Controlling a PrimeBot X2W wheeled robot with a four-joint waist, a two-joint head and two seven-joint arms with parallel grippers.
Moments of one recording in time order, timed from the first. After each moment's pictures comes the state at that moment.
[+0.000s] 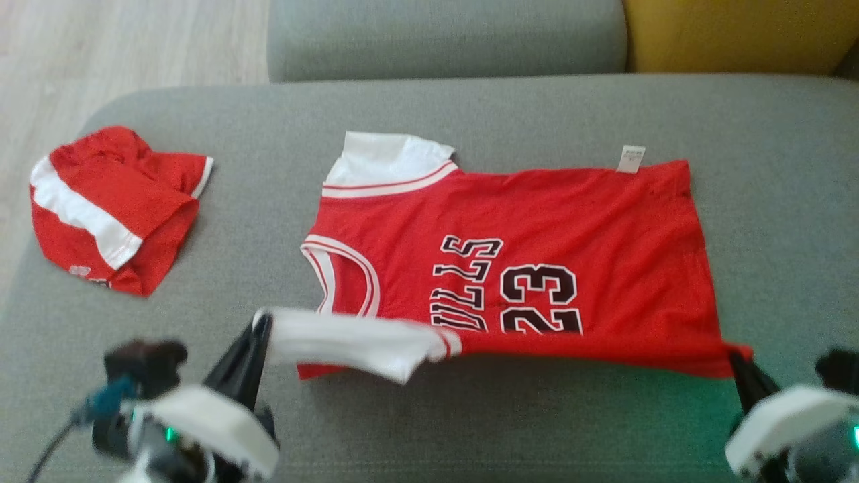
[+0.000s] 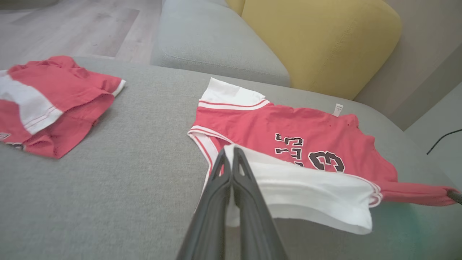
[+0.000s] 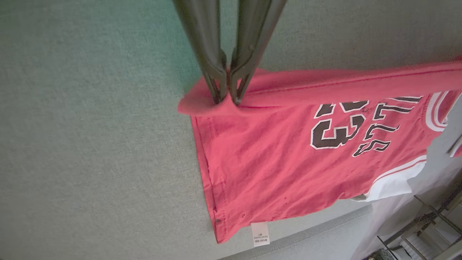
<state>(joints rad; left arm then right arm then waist) 0.16 0.30 -0.29 -0.23 -0.53 0.14 0.13 0.18 -0.04 -0.20 -0.03 0.31 0.13 0.44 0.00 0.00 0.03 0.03</state>
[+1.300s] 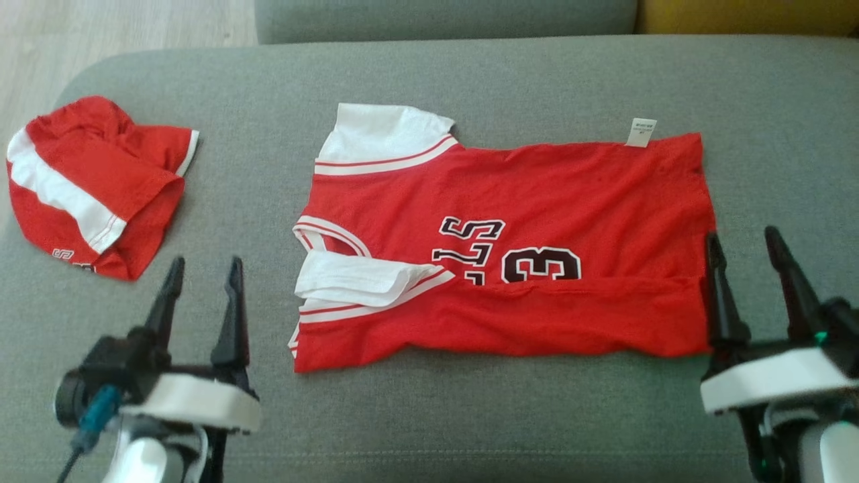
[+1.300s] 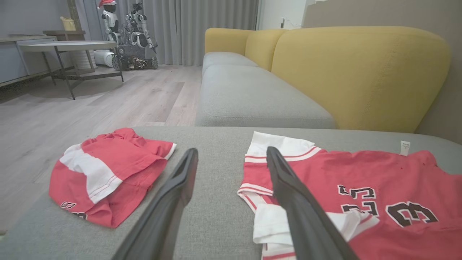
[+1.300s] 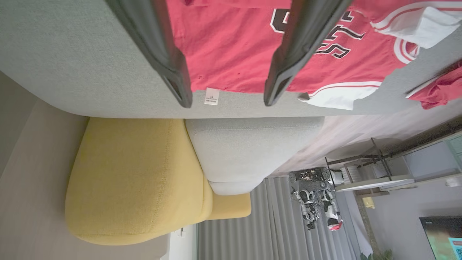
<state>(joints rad) -0.01 0.28 -0.28 0.00 -0.36 0.17 -0.24 0.04 -0.05 -0.07 -0.14 0.13 0.13 0.03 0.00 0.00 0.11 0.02</state>
